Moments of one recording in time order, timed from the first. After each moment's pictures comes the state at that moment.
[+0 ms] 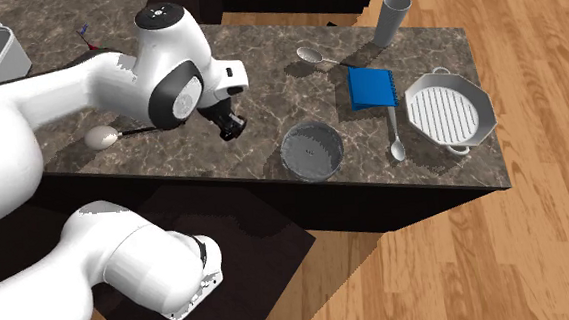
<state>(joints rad) 0.11 -0.67 0.19 -2.85 0.06 2.24 0.15</state>
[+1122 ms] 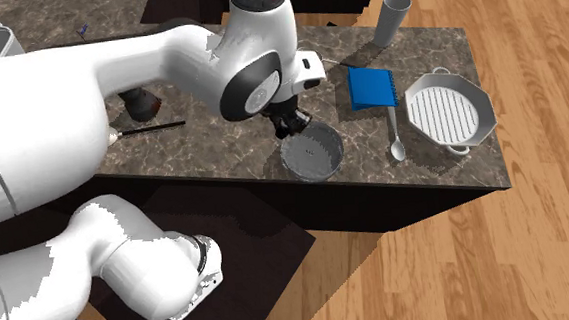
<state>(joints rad) -0.06 -0.51 -0.03 -2.65 -0.08 2.21 -0.12</state>
